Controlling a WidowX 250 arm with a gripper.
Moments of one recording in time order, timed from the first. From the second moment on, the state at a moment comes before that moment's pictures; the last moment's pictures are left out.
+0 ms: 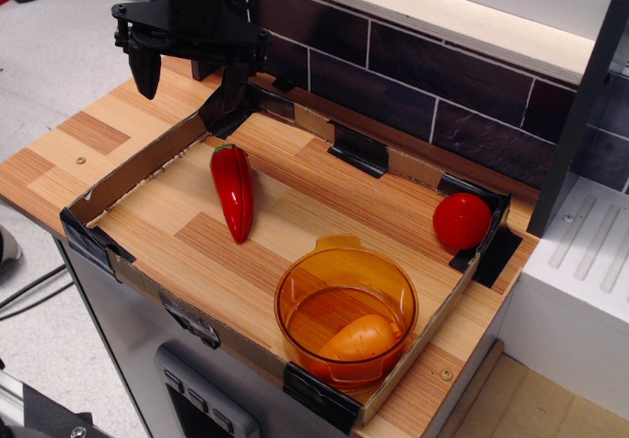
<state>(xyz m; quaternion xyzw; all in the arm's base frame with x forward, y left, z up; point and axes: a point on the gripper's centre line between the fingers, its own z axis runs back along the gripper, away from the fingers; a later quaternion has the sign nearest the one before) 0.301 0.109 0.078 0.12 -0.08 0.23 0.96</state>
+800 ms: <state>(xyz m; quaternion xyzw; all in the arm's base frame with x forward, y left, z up) 0.267 0.022 0.103 0.06 -0.07 0.07 0.99</state>
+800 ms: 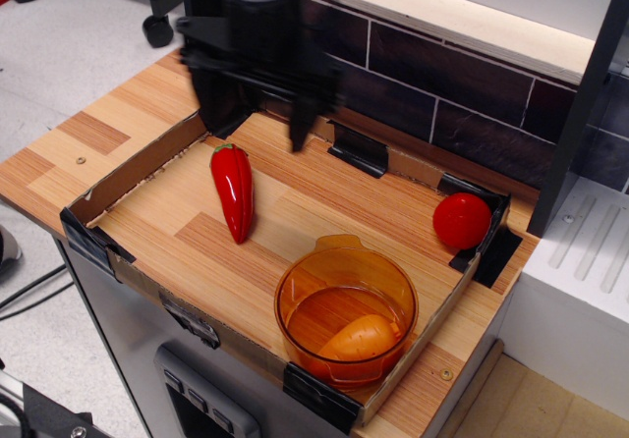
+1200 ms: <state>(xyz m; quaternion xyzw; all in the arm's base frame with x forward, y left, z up) 0.234 -0.033 0.098 0.03 -0.01 -0.09 1.00</state>
